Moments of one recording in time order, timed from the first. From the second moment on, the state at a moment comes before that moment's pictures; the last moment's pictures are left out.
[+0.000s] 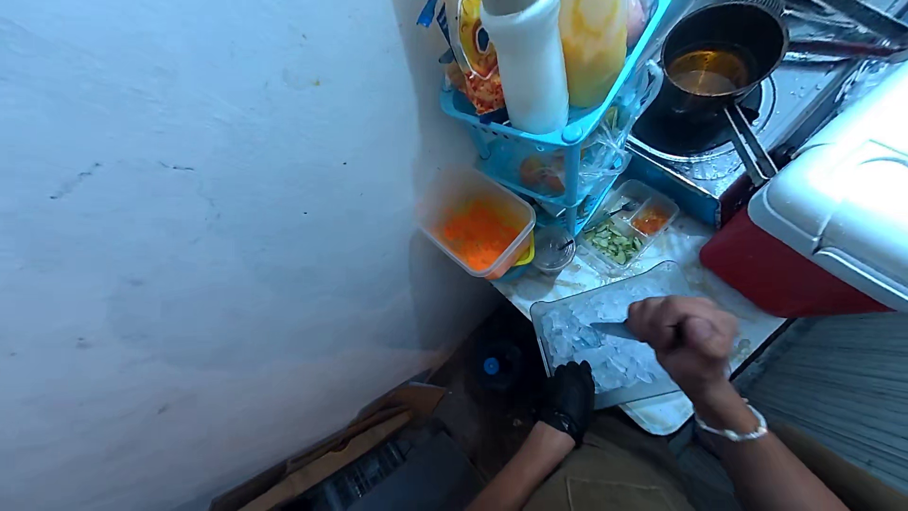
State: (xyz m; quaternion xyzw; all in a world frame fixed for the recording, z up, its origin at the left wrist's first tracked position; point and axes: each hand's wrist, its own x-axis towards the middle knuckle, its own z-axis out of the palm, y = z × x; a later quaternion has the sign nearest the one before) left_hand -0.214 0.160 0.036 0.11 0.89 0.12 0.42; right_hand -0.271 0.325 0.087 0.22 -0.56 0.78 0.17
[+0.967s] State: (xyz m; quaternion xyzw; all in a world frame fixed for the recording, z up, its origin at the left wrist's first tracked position) left_hand -0.204 0.138 0.048 0.25 0.86 0.13 0.43; right_hand -0.275 0.315 0.071 0.22 -0.66 0.69 0.19
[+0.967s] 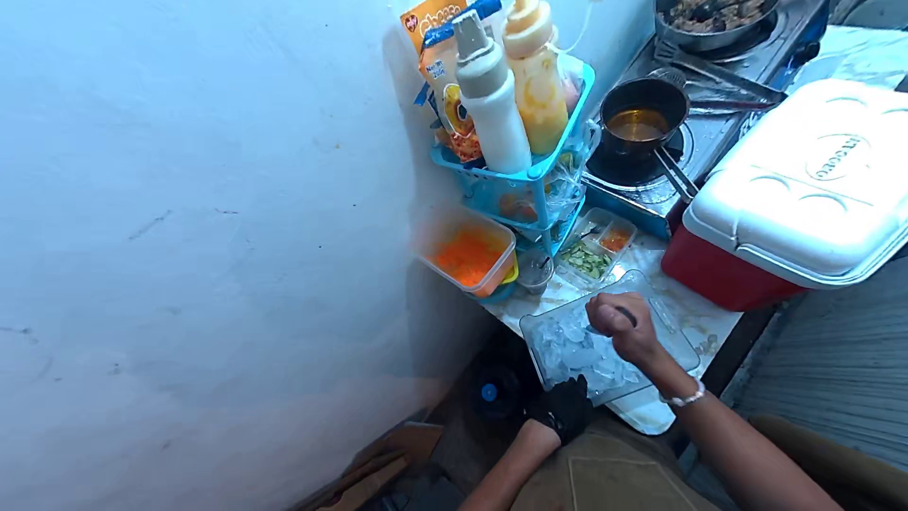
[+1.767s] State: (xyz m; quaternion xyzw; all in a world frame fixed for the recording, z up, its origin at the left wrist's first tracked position) left_hand -0.223 0.147 0.041 0.21 0.90 0.11 0.35; right_hand -0.260 0.339 0.097 0.22 -0.61 0.74 0.17
